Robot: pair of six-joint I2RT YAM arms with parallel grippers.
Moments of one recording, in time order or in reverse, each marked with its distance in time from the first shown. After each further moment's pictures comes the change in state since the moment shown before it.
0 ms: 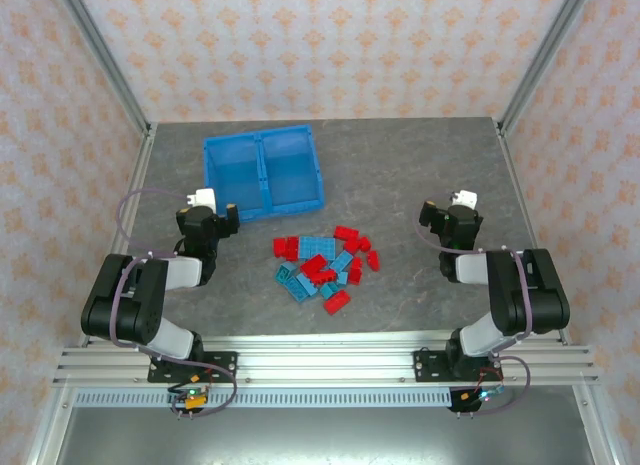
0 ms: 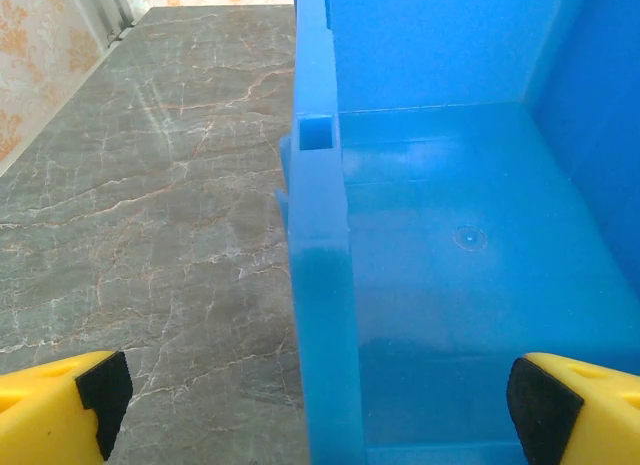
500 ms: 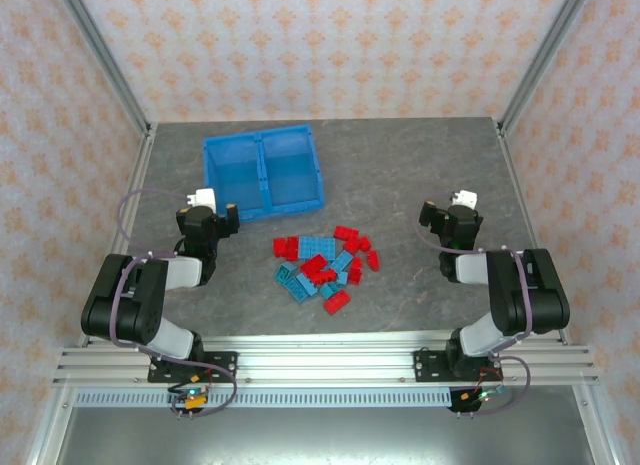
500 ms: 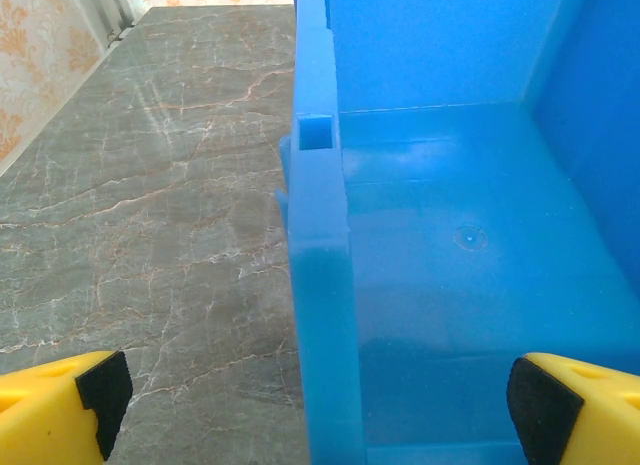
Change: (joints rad) left arm 0.000 0.000 0.000 0.000 0.000 0.000; right arm 0.000 0.000 0.000 0.000 0.000 0.000
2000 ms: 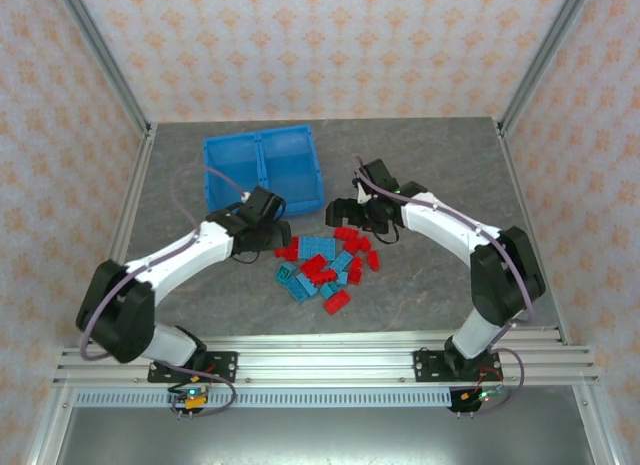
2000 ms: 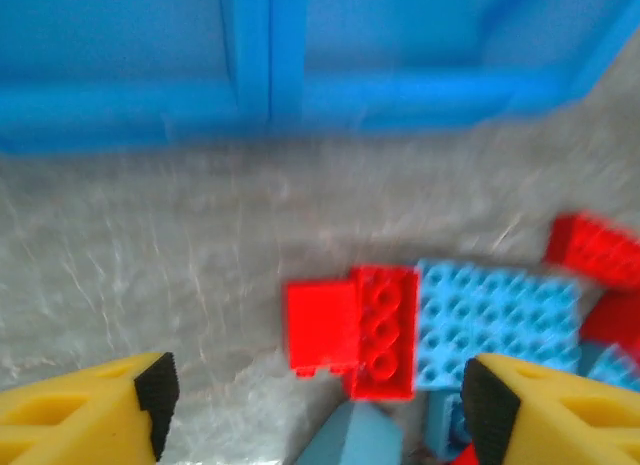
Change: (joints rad) left arm -0.452 -0.033 0.549 -1.272 0.165 -0.585; right arm 0.520 0.128 0.799 -1.276 -0.448 0.376
